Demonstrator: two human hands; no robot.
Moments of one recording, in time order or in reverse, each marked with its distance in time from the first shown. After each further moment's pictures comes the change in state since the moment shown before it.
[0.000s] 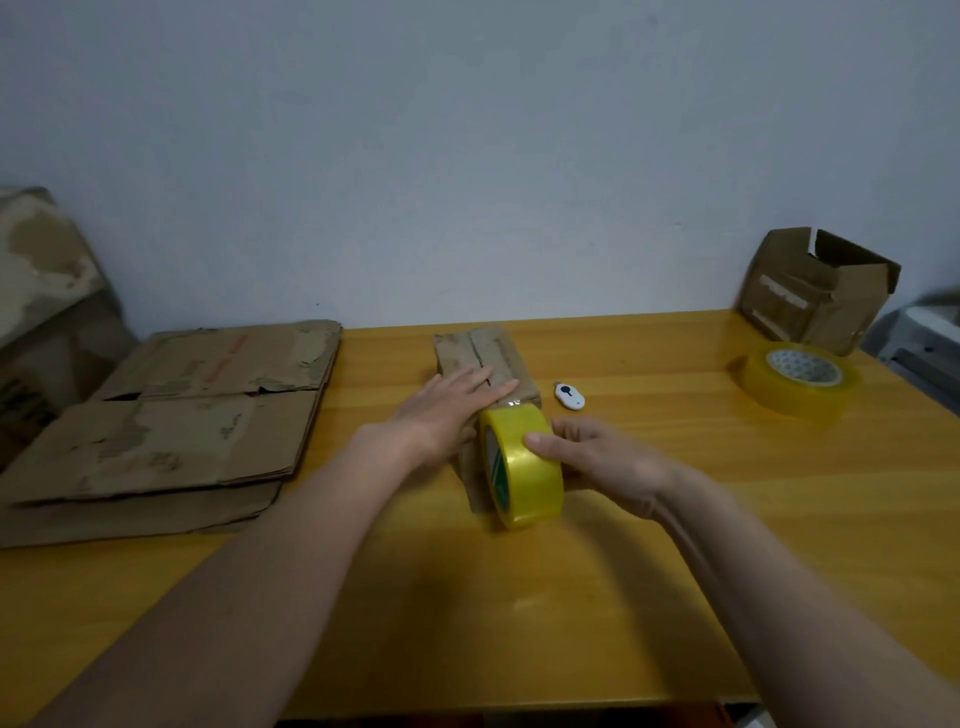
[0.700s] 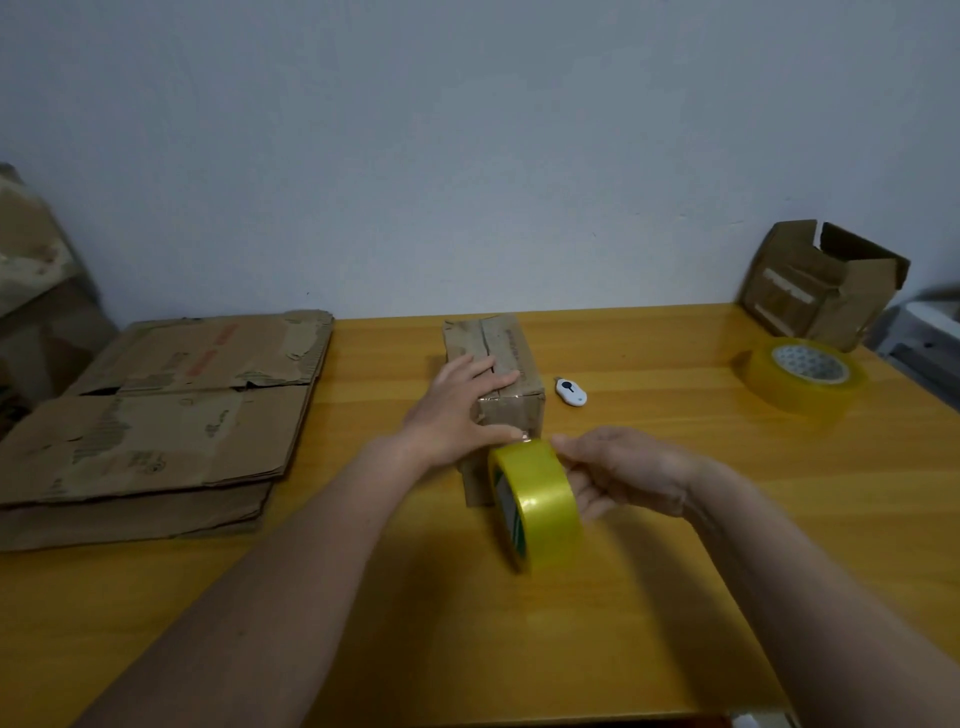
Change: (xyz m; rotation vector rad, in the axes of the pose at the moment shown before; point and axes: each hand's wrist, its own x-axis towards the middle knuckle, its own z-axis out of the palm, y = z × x) left_hand 0.014 -0.002 0.020 -0.482 0.193 -0.056; right_hand 0.010 0.010 -0.023 0.035 -0.095 0.275
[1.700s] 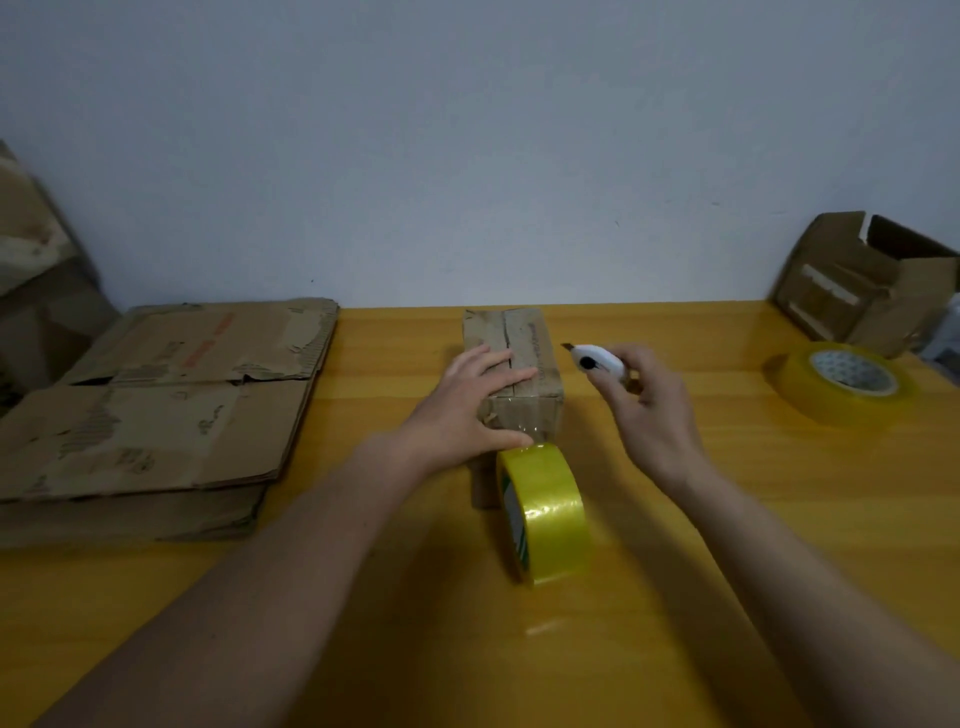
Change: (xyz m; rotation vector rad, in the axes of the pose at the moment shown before) left_hand 0.017 -0.009 0.003 -0.045 0.023 0.075; right_hand 0.043 -0.005 -0.021 -0.375 0.941 -0.714
